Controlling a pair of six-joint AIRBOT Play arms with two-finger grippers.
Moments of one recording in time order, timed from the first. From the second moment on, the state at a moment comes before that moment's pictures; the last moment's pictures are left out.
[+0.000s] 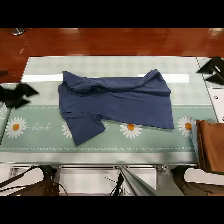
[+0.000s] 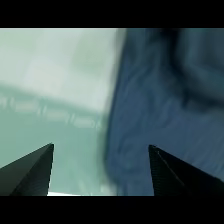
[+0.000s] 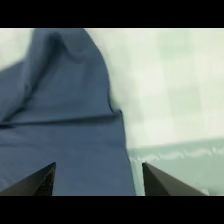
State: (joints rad) left arm 0.52 -1.26 0.95 1.00 -1.18 -1.35; right arm -0.48 -1.44 1.48 -1.09 1.42 1.48
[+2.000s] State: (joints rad) left arm 0.28 -1.42 0.75 0.56 -1.05 -1.11; right arm -0.37 -1.31 0.70 -0.95 1.16 1.40
